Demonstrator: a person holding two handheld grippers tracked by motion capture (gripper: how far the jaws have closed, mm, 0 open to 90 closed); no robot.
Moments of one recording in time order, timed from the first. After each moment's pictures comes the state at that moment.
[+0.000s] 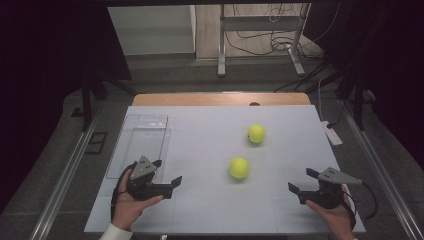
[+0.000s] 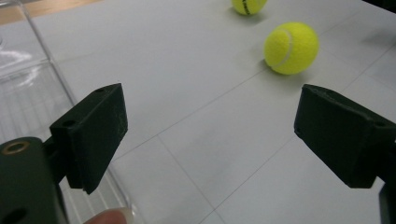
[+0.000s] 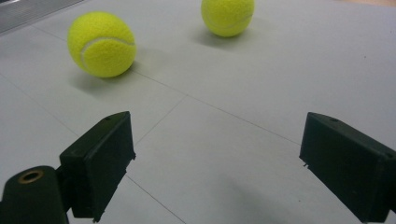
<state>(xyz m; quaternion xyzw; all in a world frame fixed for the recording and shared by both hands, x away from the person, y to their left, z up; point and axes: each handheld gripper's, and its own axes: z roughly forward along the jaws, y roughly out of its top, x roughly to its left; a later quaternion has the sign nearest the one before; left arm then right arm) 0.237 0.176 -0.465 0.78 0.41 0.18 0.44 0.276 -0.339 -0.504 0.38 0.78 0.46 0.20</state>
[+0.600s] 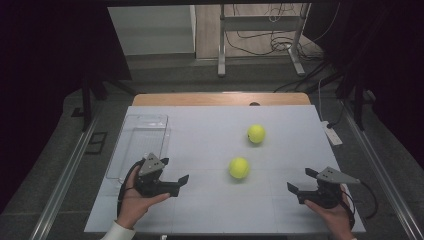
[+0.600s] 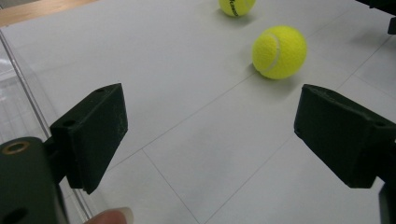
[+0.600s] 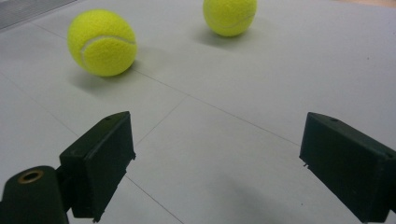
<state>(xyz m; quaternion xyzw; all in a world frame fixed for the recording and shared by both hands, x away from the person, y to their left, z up) 0.246 0.163 -0.462 0.78 0.41 0.17 0.44 0.277 -0.336 -0.505 0.38 0.78 0.46 0.20</state>
